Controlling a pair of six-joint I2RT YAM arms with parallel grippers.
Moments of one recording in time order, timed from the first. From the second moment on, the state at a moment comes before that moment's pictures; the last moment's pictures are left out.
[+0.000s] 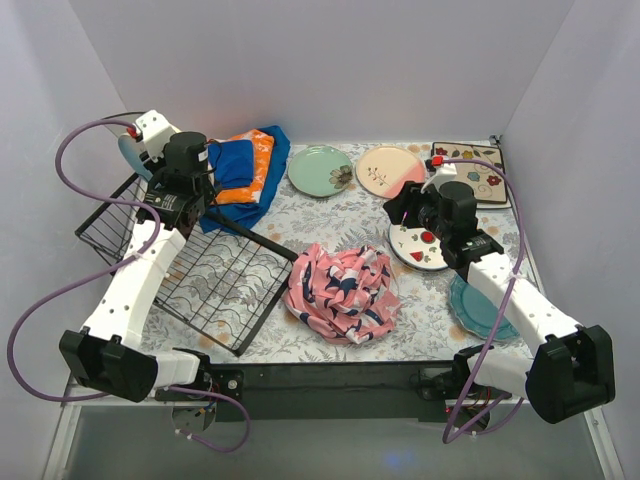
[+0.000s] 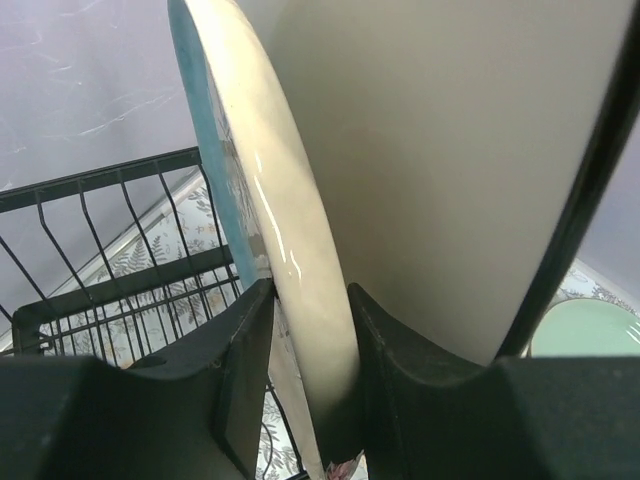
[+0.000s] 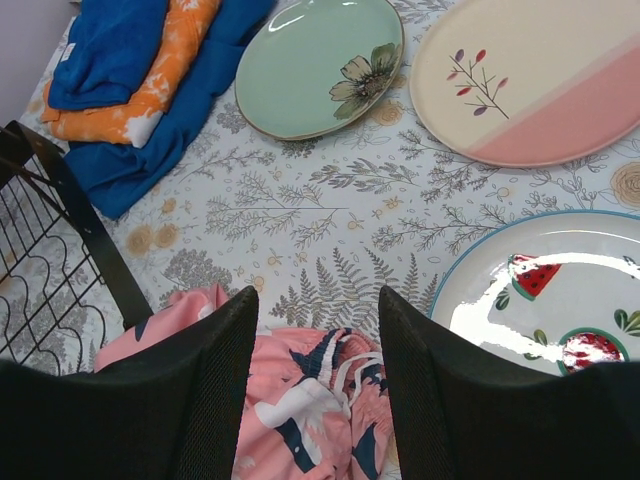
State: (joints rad) left arm -0.27 1.28 1.38 -0.48 -0.87 -0.46; right arm 0.36 1.16 0.83 0.02 -0.13 0.35
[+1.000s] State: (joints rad) left arm -0.26 1.37 1.52 -0.54 -0.91 -0.28; right arm 0.39 1.22 0.83 0.02 -0.06 0.34
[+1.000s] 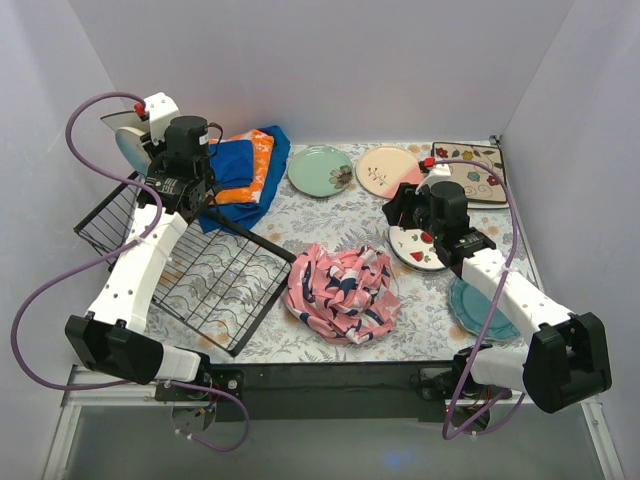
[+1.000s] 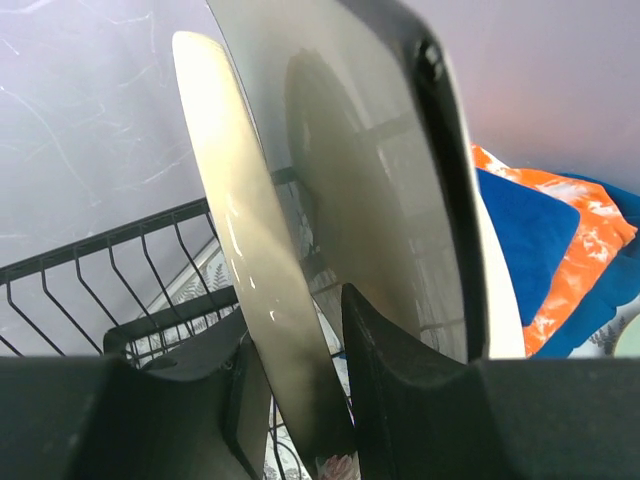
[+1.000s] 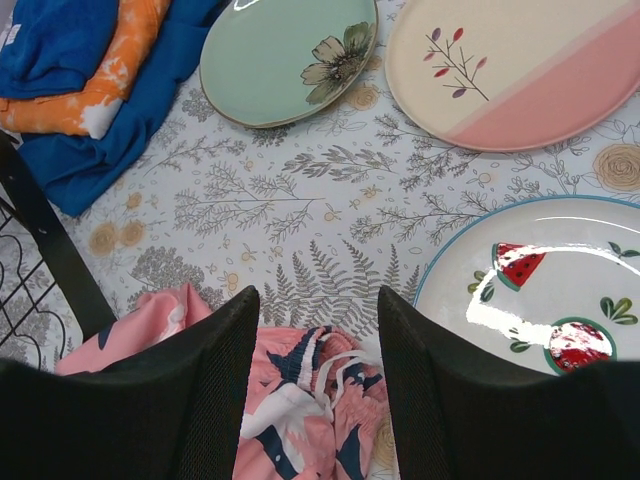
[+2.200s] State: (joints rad) left arm -0.28 1.35 1.49 -0.42 -0.95 -0.28; right arm 0.40 1.23 0.84 0.02 -0.02 0.33
